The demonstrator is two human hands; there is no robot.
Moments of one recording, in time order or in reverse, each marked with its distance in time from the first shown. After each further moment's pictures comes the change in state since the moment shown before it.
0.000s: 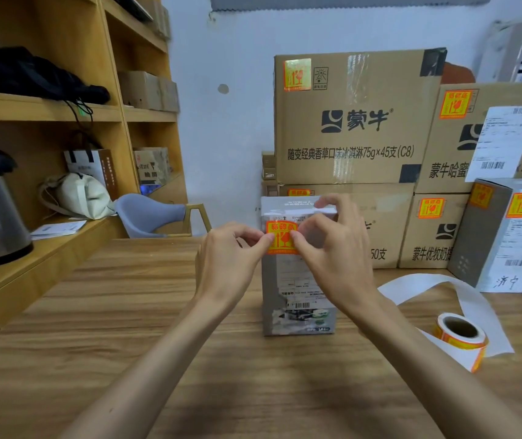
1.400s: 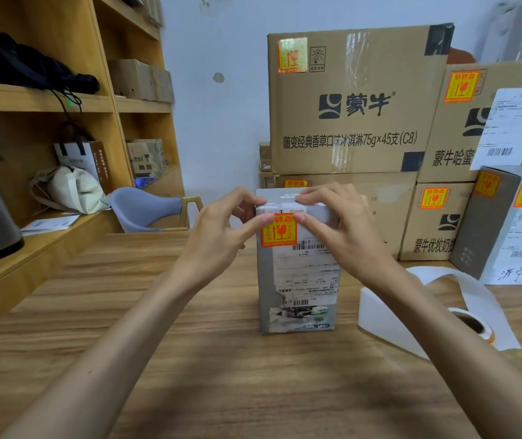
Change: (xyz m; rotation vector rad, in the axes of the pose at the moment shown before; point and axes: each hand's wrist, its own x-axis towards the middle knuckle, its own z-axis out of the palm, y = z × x) left_hand 0.035 -0.010 -0.004 -0.077 -0.287 0.127; right_hand 0.027 0.041 -0.005 0.185 -0.177 -0.132
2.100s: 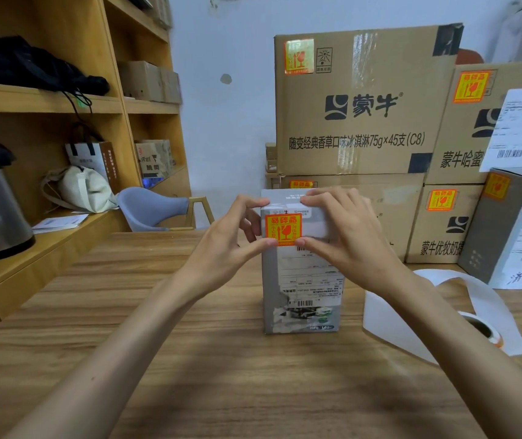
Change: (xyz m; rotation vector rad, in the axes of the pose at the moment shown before) left_hand -0.010 -0.020 0.001 0.064 -0.131 0.119; right_hand -0.006 0.007 -0.003 -0.268 -0.130 -0.134
